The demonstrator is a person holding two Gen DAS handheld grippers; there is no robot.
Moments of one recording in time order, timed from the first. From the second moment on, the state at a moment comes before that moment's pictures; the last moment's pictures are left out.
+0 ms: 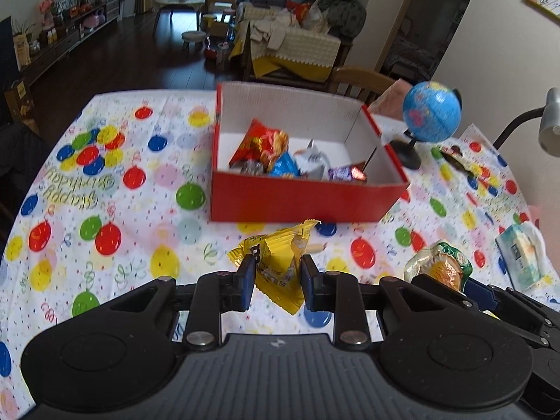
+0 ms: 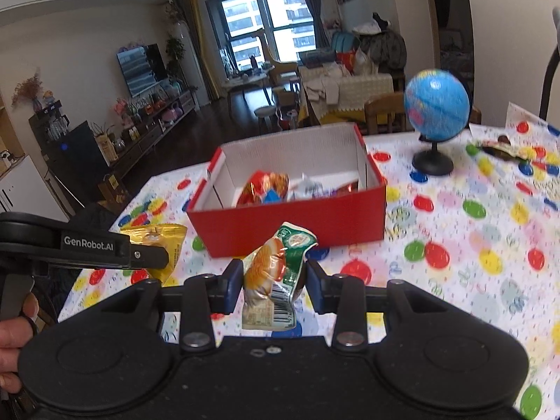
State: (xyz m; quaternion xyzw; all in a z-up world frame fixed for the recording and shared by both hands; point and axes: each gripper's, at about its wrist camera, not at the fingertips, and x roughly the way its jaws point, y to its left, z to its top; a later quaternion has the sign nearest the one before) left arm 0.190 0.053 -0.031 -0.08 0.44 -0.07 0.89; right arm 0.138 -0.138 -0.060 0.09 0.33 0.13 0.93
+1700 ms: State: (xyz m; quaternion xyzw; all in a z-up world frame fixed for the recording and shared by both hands) left arm 0.261 0.038 -0.172 -0.09 0.57 -0.01 0.81; right arm 0.189 -0.147 -0.135 0.05 0.42 0.15 0.89
